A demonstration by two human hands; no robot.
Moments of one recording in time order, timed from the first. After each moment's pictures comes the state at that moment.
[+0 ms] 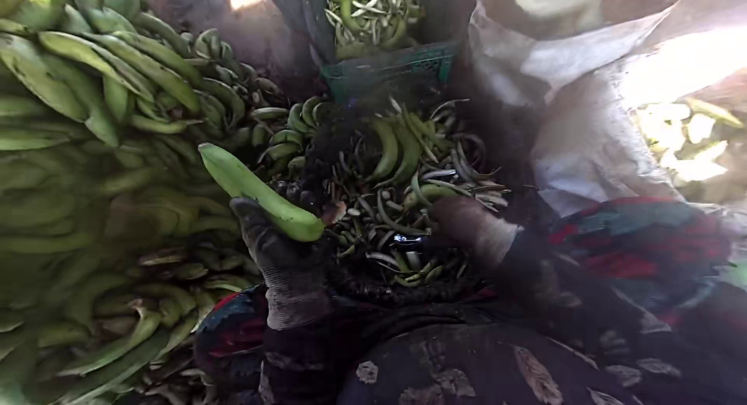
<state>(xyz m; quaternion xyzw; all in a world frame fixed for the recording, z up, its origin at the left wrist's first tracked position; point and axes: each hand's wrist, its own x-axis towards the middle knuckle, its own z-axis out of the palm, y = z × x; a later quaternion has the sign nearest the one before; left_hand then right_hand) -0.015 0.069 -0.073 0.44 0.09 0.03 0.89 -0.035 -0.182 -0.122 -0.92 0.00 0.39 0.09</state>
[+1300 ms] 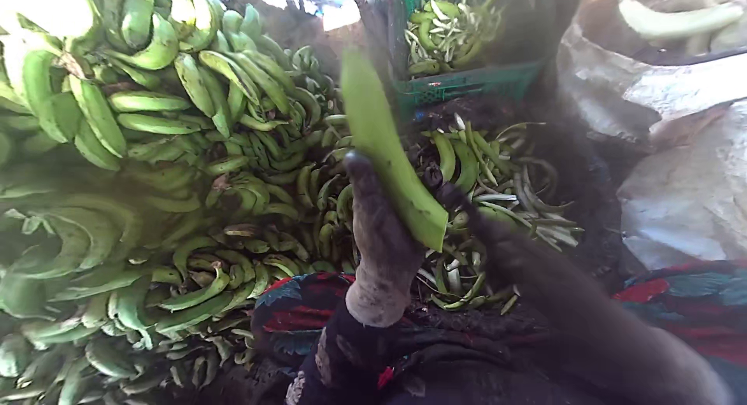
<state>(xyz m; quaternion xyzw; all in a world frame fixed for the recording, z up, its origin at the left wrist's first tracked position) -0.013 -0.009 -0.010 0.45 0.02 0.01 0.89 -0.084 -0.188 -0.054 -0.84 -0.06 0.12 0.53</state>
